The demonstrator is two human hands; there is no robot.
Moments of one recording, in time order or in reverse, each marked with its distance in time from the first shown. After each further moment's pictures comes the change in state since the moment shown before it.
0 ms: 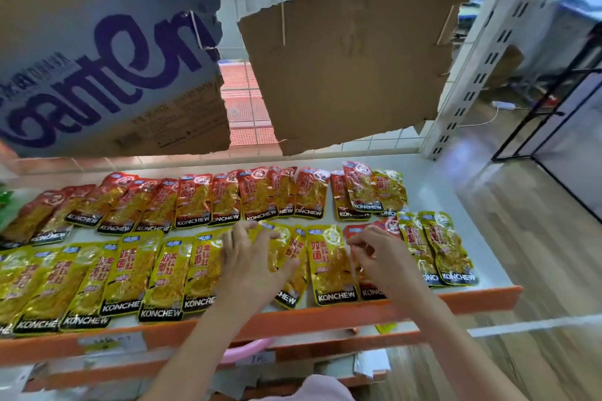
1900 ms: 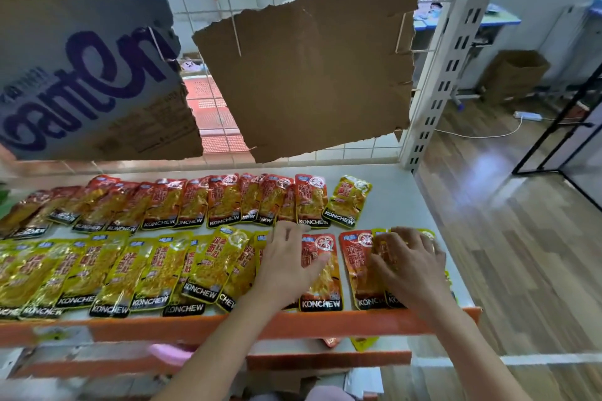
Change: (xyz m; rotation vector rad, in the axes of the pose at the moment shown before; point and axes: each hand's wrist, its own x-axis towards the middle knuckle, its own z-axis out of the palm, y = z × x) left_hand 0.017 0.104 0.065 -0.144 -0.006 0.170; right_hand 0.004 0.109 -0.053 -0.345 0.120 -0.007
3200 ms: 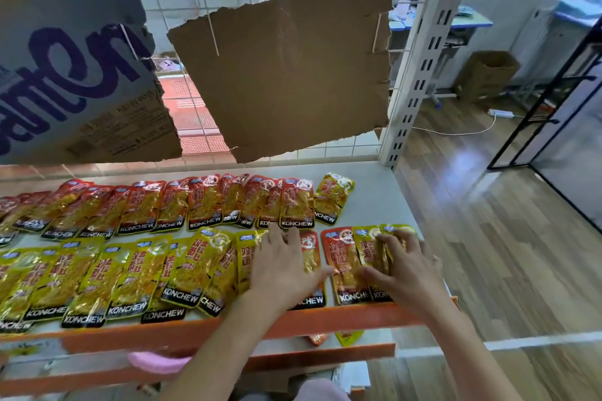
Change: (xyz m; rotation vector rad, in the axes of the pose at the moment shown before) left_hand 0.003 0.025 0.007 0.400 -0.183 -0.121; right_hand -0.011 0.013 -0.013 -0.002 -0.170 0.169
